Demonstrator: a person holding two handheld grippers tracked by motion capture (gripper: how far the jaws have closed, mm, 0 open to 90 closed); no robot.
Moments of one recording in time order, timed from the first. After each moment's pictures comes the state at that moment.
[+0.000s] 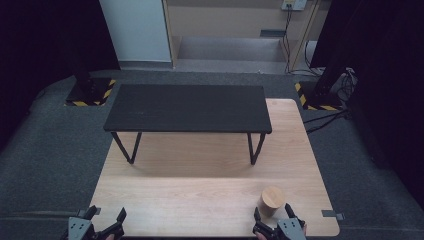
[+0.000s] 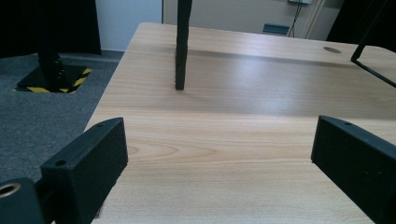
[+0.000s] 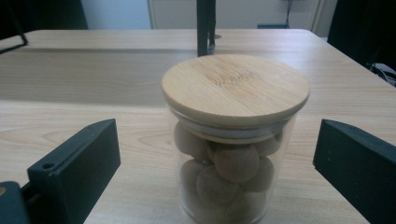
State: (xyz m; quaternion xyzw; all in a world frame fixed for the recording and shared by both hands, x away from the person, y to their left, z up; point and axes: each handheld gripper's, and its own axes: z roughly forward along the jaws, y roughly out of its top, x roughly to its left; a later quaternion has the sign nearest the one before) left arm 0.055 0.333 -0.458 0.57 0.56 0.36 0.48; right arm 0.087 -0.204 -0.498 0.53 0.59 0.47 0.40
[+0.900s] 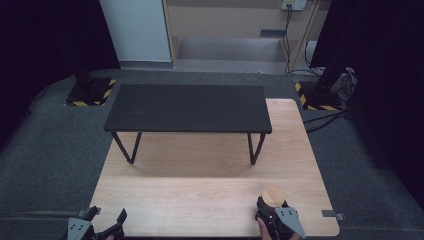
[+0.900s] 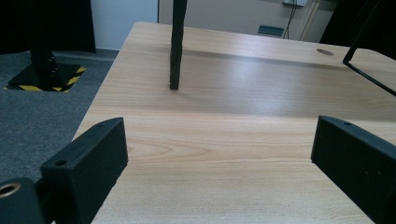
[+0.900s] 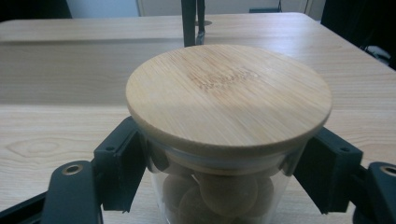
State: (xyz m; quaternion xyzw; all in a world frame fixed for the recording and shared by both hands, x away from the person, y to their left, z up) left arm 0.054 0.336 -0.458 0.57 0.56 0.35 0.48; right arm 0.111 -0.199 -0.491 0.55 0.59 0.45 0.38
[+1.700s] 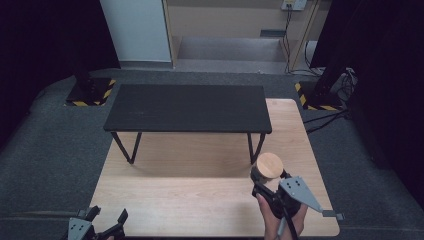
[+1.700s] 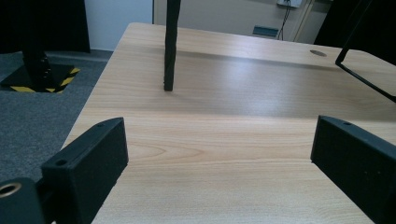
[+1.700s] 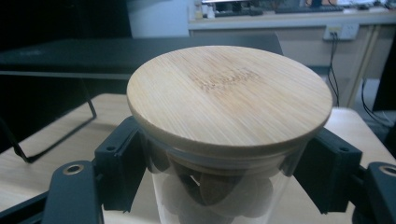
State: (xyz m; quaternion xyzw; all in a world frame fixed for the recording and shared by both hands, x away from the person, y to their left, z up) left arm 0.055 0.337 -0.458 0.57 0.56 0.35 0.49; right arm 0.136 -0.204 -0.361 0.46 0.60 0.54 0.37
